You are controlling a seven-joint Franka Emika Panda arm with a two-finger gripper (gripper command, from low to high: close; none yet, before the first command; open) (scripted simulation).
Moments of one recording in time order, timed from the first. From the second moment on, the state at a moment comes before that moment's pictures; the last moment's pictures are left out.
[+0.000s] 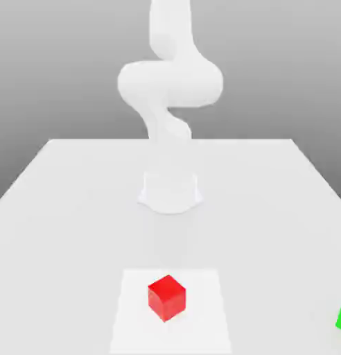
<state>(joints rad) 0.02 -0.71 -0.01 -2.34 -0.02 2.35 0.74</state>
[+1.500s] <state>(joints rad) 0.20 0.13 0.01 -2.56 -0.02 2.68 0.18</state>
